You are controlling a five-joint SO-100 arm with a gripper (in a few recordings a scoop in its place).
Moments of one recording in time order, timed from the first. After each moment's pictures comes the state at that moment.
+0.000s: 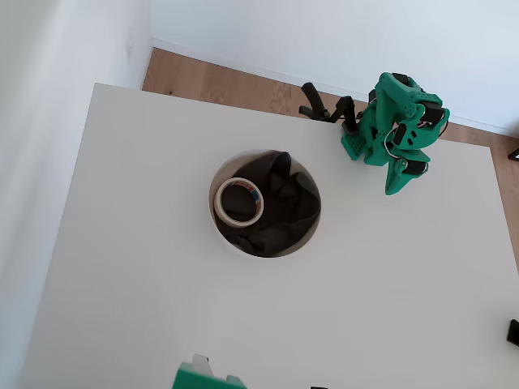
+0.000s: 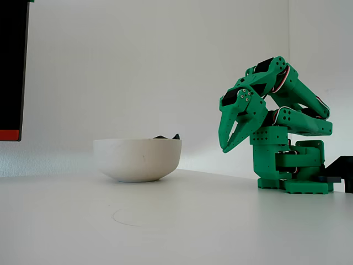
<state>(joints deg) 0.2 192.8 163.5 78.7 4.1</state>
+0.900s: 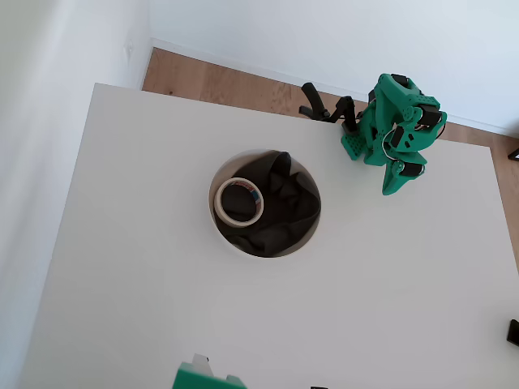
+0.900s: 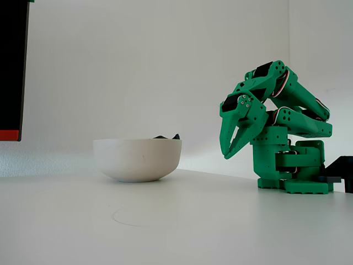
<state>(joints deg) 0.2 193.6 165.8 78.7 4.0</state>
